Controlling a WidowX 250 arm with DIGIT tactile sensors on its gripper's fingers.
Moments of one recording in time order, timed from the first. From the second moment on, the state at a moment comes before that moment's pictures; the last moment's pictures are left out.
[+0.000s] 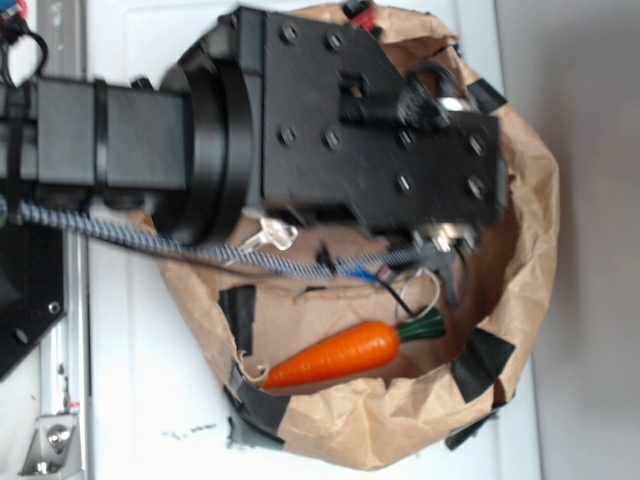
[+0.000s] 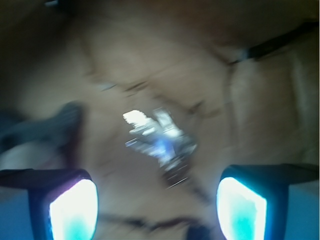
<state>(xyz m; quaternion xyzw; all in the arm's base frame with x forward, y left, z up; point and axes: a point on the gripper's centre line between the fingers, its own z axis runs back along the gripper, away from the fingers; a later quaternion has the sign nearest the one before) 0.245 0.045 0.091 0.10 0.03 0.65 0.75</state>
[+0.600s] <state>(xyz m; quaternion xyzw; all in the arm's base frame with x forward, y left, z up) 0.251 0.065 0.087 0.05 0.00 0.68 0.74</state>
